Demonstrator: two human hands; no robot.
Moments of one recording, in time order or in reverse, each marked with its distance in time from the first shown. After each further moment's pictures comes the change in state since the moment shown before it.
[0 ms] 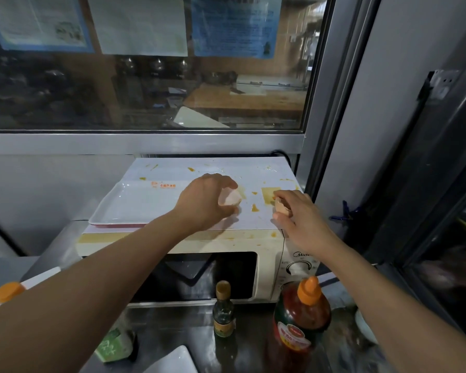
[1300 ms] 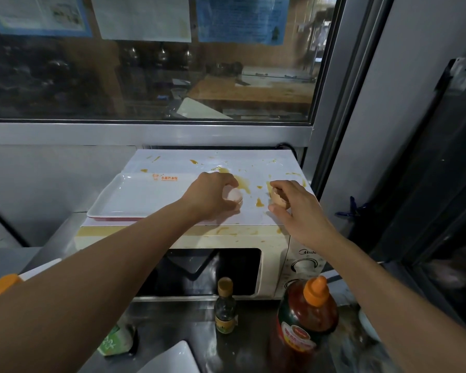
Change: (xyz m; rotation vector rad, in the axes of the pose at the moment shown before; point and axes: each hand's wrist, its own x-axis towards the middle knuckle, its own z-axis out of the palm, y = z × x) left_hand 0.014 -0.006 0.012 -0.010 -0.139 -0.136; right_hand 0.013 -0.007 0.009 0.043 0.004 -0.050
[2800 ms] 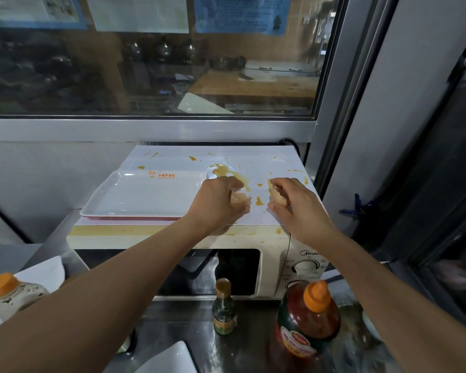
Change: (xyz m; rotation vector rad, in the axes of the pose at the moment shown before) left_hand -0.004 0.013 0.026 -0.177 0.132 -0.046; right_hand 0.004 0.006 0.002 0.059 -0.008 0.017
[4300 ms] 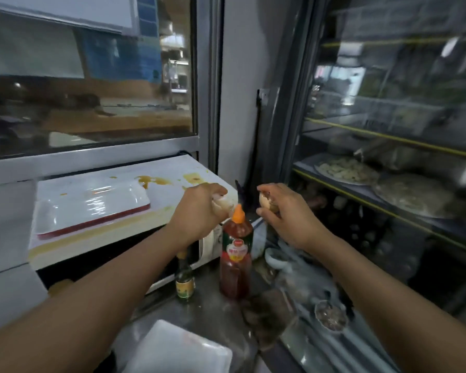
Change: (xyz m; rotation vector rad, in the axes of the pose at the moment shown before) left_hand -0.147 0.048 -0.062 -0.170 -0.165 0.577; right_hand -0.213 -0.167 -0.054 -0.387 0.318 0.350
